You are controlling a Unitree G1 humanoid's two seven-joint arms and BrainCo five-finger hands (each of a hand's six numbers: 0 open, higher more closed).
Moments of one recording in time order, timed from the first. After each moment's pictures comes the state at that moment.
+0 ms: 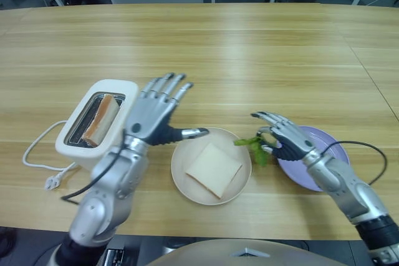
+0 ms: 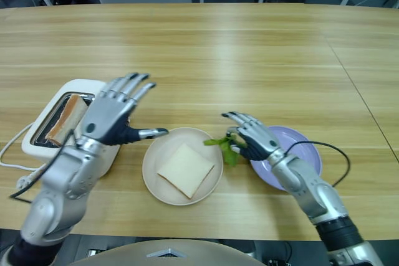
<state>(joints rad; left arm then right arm) 0.12 0.59 -0.09 -0.77 0.98 0.19 -0.23 -0.01 -0.60 0.28 -0.07 -0.70 -0.43 0.02</state>
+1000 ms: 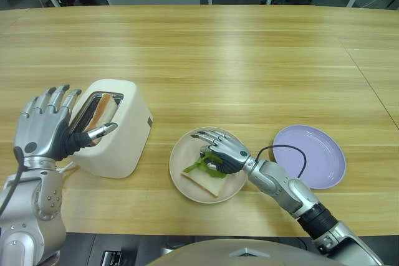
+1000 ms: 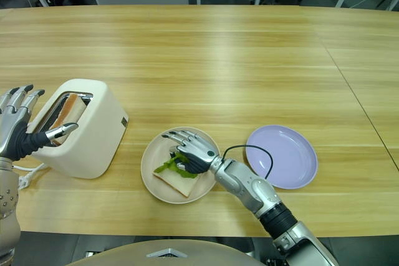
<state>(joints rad) 0.38 0.57 0.44 -0.63 0.94 0.15 -0.24 -0.15 -0.33 0.56 0.08 -0.90 -0.41 -0.01</state>
